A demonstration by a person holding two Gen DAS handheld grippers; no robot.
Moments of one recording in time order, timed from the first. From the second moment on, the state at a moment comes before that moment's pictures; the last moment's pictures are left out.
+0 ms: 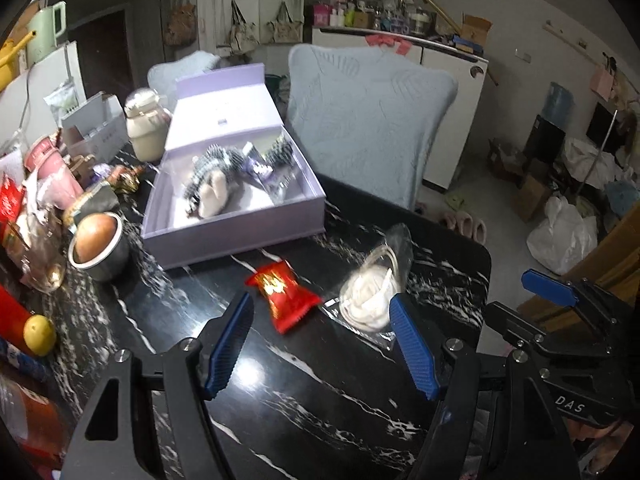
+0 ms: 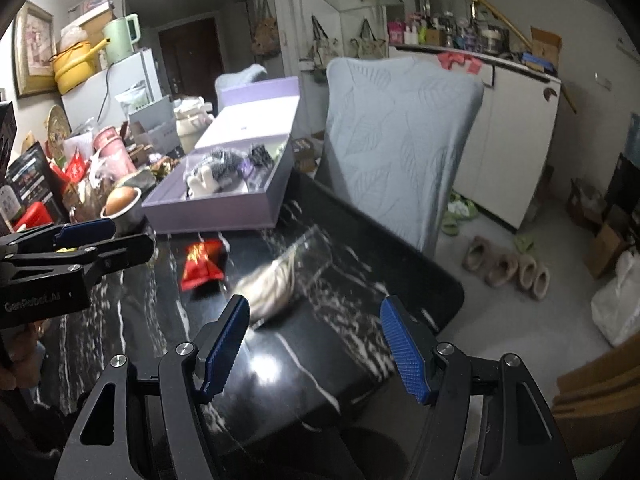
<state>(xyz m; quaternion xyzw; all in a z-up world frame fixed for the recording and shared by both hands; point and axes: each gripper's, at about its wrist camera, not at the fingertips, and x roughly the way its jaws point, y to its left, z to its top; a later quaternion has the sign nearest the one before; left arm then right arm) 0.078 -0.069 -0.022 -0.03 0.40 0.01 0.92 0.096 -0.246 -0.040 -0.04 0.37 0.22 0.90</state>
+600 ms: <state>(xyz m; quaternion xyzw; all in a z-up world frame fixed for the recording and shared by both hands) 0.121 -0.098 -0.078 -0.04 0.47 -0.06 0.88 0.118 -0.270 -0.081 -0.02 0.42 0.20 0.89</state>
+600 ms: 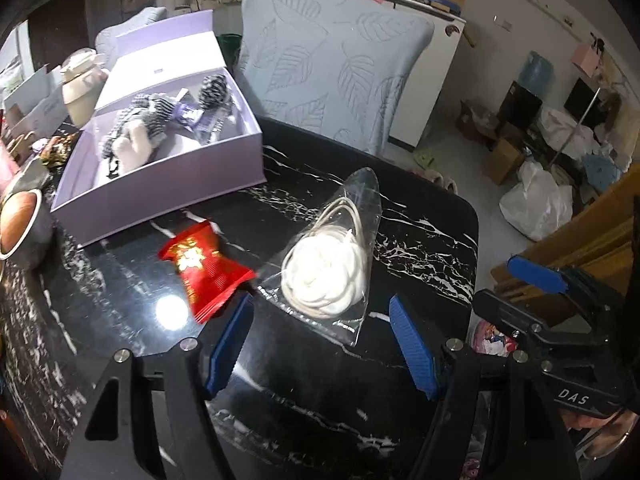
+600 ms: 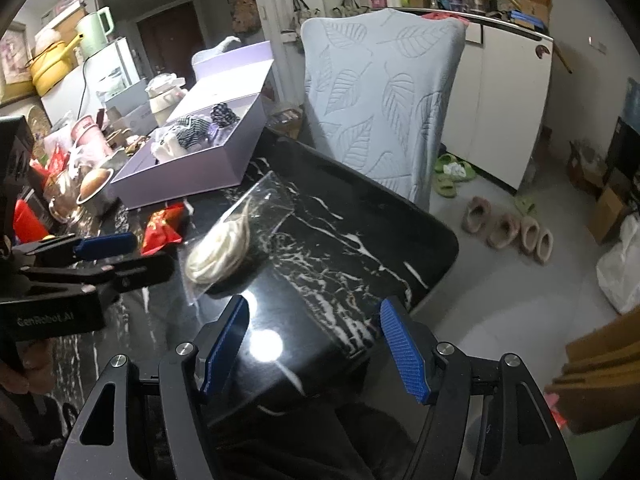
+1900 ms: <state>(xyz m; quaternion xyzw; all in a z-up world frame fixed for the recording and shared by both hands) 0.143 -0.087 -0.072 -0.03 0.44 -0.09 0.89 0.145 -0.276 -0.095 0.02 0.45 0.22 0.86</state>
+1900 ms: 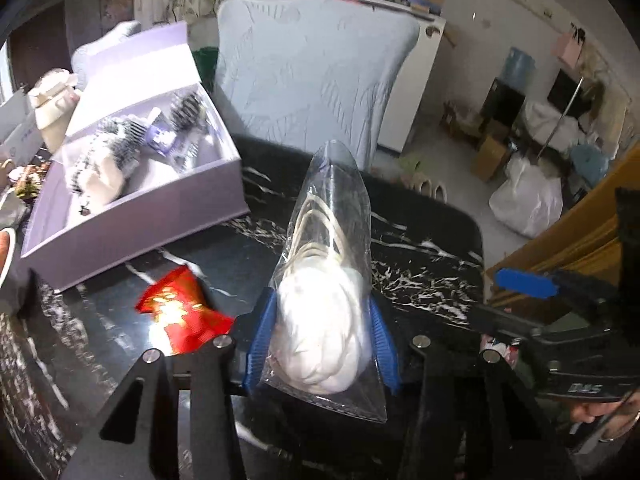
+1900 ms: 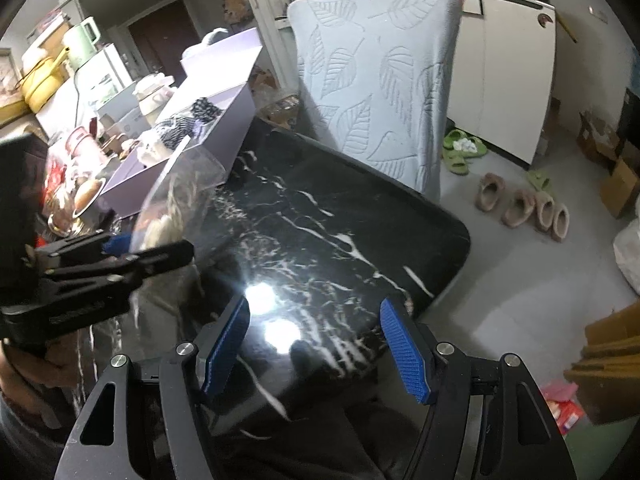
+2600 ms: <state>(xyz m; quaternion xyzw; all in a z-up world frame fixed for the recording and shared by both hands) 0.076 0.037 -0.081 -0.11 0.42 0.07 0.90 0.134 -0.160 -0.093 -0.06 0.45 0.32 0.83</state>
